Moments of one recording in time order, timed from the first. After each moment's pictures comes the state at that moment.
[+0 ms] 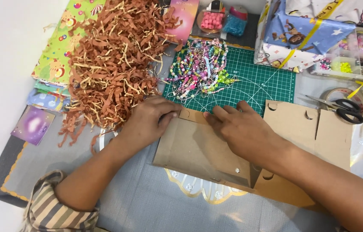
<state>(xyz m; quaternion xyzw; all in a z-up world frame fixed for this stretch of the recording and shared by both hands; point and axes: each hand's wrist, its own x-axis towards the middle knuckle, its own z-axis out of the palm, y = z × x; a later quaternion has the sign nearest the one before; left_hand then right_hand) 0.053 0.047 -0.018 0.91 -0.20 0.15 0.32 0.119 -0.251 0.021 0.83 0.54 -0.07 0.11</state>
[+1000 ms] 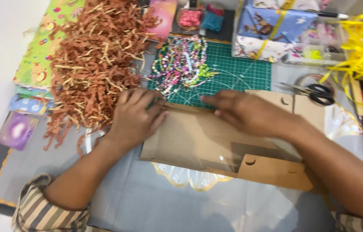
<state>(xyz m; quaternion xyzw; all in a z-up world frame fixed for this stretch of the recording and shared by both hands) 0.048 0.045 -0.038 0.92 -0.25 0.30 0.01 0.134 -0.301 0.058 0.84 0.50 -0.13 -0.18</state>
